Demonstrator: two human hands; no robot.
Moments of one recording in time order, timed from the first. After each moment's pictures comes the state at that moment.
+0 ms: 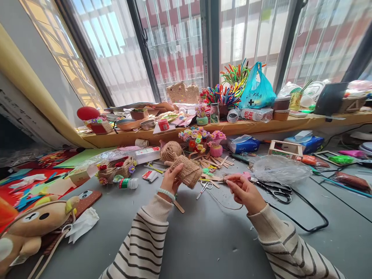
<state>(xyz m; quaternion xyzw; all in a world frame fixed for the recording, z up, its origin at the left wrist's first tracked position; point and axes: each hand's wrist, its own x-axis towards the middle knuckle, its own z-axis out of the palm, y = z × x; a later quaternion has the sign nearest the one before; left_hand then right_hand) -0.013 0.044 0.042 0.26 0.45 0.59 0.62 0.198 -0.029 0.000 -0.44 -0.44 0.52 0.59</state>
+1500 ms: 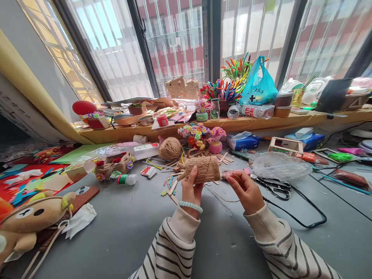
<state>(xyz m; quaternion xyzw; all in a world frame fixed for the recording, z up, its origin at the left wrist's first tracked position) 0.053 -0.005 0.031 0.19 0.34 0.65 0.66 0.189 -0.037 0.000 -0.51 -0.52 0.27 0.63</state>
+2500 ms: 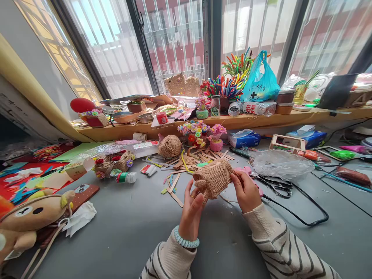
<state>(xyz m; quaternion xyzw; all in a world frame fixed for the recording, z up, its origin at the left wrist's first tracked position) 0.033 -0.051 -0.001 0.30 0.32 0.59 0.68 0.191 -0.031 -0.018 -0.60 -0.56 0.10 0.57</state>
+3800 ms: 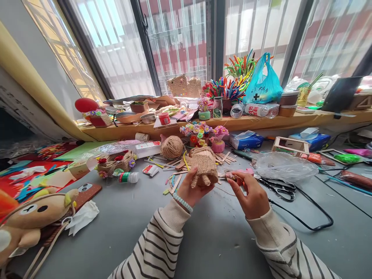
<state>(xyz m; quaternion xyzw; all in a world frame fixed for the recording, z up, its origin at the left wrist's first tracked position) 0.022 0.005 0.031 0.25 0.30 0.43 0.81 0.190 -0.042 -0.005 -0.54 -0.64 -0.10 0.54</state>
